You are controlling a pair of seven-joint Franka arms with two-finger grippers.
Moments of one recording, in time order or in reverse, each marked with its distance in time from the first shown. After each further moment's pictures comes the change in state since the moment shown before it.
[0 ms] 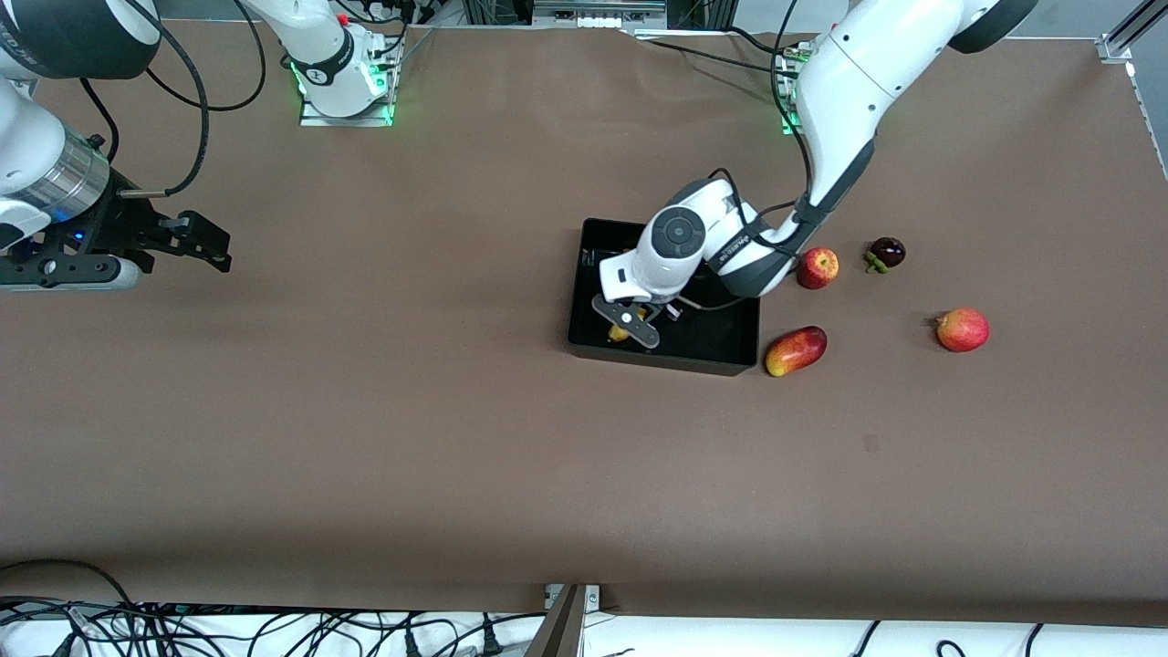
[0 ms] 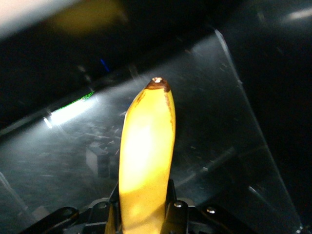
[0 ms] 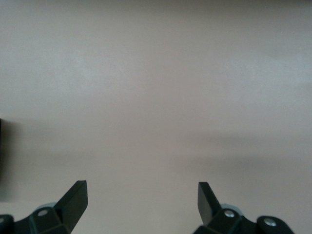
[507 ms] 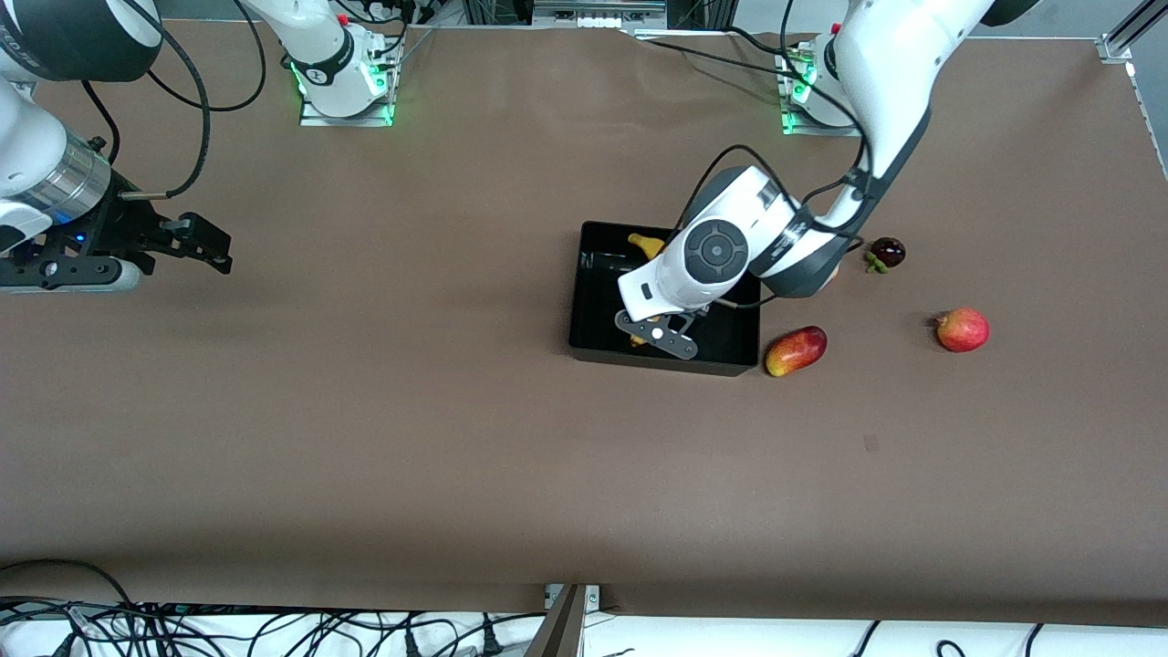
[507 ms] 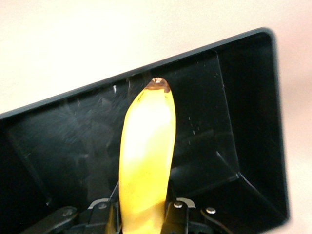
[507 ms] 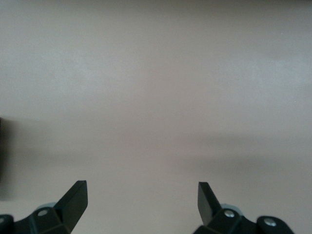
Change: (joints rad) left arm 0.032 -0.102 -0.012 0.244 -0.219 -0.487 -0.003; right arm 0.001 0.004 0.000 0.000 0.000 0.004 0.000
